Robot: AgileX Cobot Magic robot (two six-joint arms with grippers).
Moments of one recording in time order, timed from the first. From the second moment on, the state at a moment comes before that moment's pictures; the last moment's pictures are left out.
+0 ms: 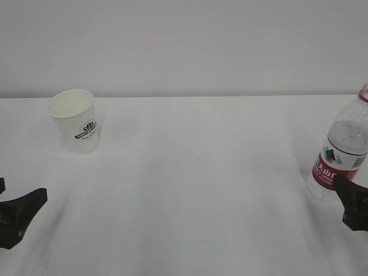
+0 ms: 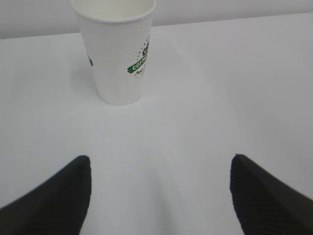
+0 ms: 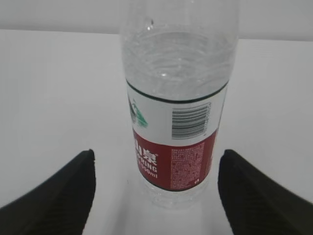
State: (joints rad) left arm -0.21 1.57 0.00 0.13 -1.14 -0.10; right arm 0.07 1.63 -0.03 -0.05 -1.15 -0.01
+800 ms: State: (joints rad) left arm -0.21 1.57 0.00 0.13 -1.14 -0.10; right arm 0.07 1.78 -0.18 -0.03 -1.15 -0.04
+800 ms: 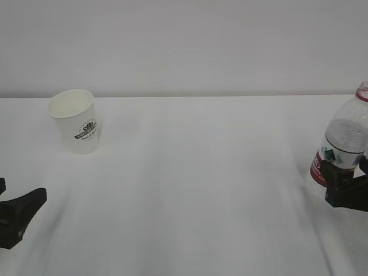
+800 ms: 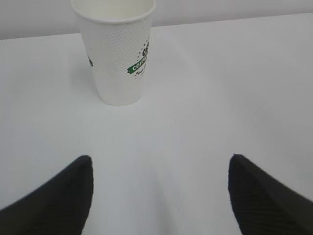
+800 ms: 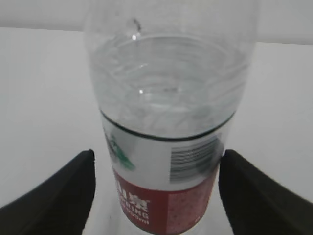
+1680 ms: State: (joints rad) left arm -0.21 1.57 0.00 0.13 -1.14 -0.10; right arm 0.07 1.88 -0.25 -0.02 -1.15 -0.04
